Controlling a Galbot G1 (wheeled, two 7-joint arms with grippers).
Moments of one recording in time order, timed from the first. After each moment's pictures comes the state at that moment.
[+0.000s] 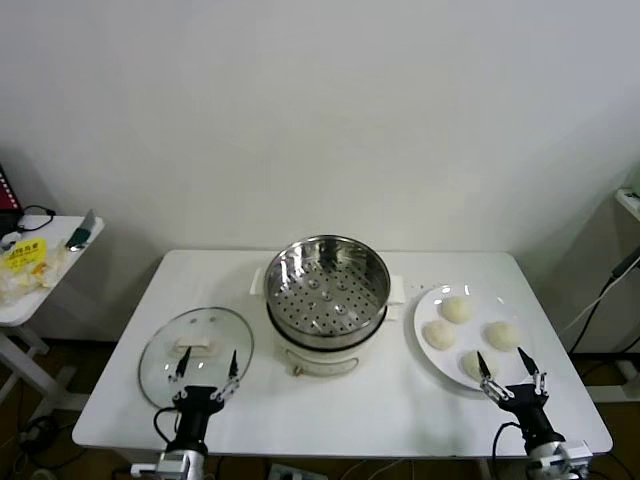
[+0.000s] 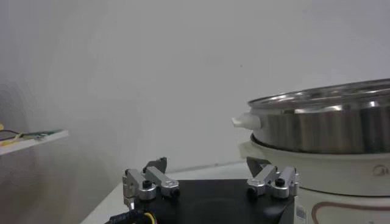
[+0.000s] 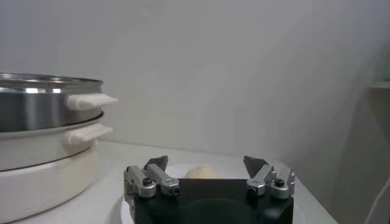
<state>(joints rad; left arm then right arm) 1.61 -1.50 -0.55 -1.87 0.08 -0.23 -0.05 -1.56 1.24 0.78 1.77 0.27 0.16 -0.23</state>
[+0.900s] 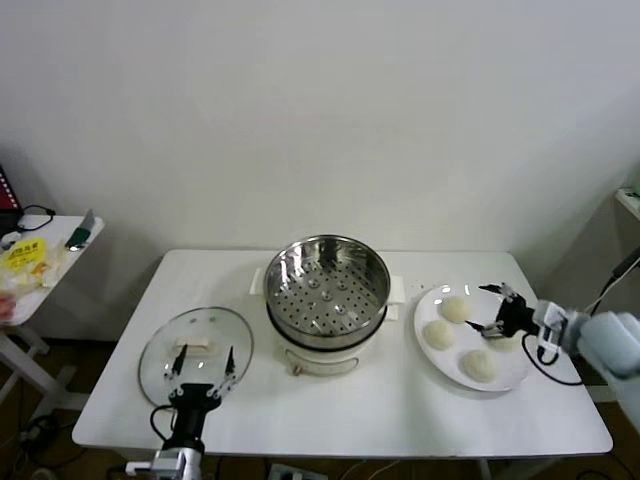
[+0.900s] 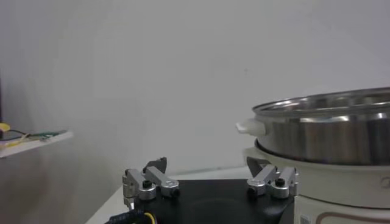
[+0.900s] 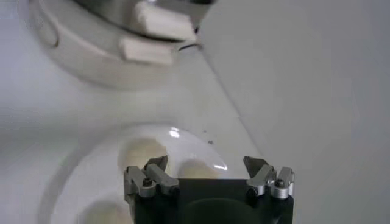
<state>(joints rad) 1.62 -1.48 -0.55 -1.91 0.05 -0.19 -0.07 -0.57 0.53 -0.02 1.44 -0.08 -0.14 -0.90</state>
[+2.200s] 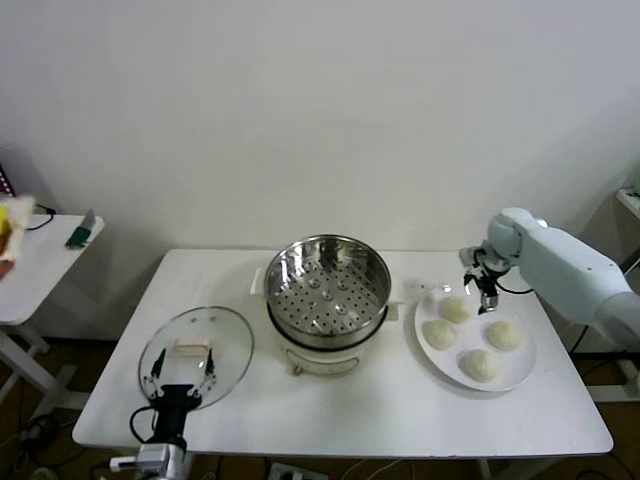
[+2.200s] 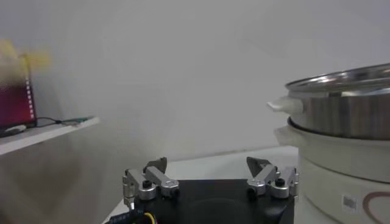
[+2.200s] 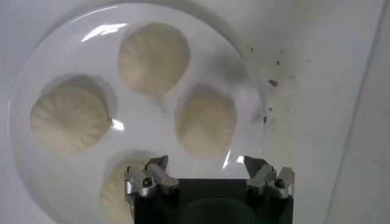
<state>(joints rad) 1.61 -1.46 -0.61 -1.88 0.04 -0.12 -0.11 0.14 0.98 -0.93 0.68 -0.23 0.00 -1.15</state>
